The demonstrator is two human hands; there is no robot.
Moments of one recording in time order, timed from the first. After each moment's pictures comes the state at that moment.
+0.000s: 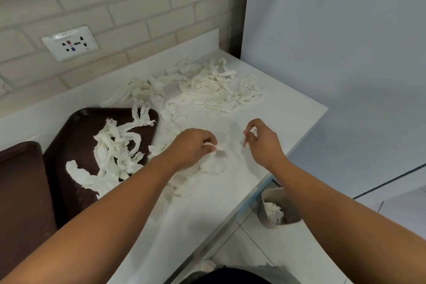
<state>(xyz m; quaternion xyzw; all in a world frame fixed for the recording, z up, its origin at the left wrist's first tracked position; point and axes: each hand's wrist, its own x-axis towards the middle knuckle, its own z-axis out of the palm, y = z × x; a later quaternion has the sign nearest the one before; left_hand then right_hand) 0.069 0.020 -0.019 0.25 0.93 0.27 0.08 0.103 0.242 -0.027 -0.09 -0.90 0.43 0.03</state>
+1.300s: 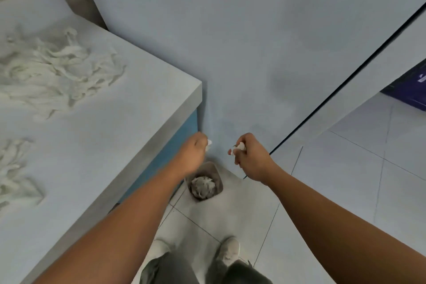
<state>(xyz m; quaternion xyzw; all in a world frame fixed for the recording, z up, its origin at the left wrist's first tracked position) 0.109 0.421 -0.106 0.11 0.84 0.46 0.27 0.194 0.587 -0.097 -0.24 -0.84 0.47 -0.09</state>
